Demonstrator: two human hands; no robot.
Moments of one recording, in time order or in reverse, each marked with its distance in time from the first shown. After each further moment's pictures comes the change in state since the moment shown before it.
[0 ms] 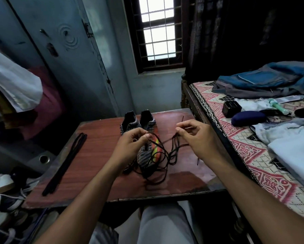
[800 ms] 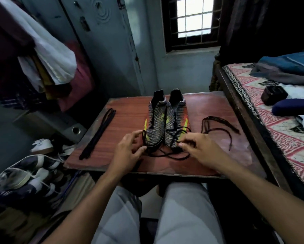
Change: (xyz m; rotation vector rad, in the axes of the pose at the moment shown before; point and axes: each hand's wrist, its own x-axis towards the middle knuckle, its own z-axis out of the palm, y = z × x) left_hand -0.089 -0.089 -0.062 0.507 0.169 -0.018; right_hand -0.050 0.015 0.065 -0.229 -0.563 -0.100
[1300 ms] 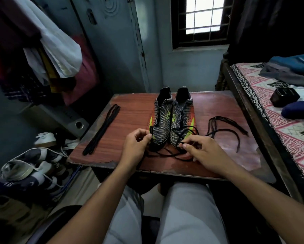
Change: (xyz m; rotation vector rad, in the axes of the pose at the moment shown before) left_hand 0.014 0.014 0.017 -0.572 0.077 -0.360; right_hand -0.002 -0.009 0.012 0.250 -0.018 0.112
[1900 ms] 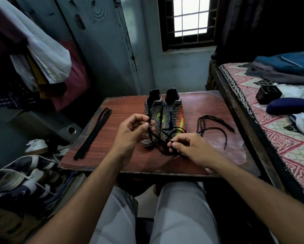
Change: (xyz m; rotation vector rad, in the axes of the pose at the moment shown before) left_hand -0.006 0.061 0.005 -0.407 -0.255 0.084; right_hand 0.002 -0.010 -0.008 0.061 -0.089 0.053
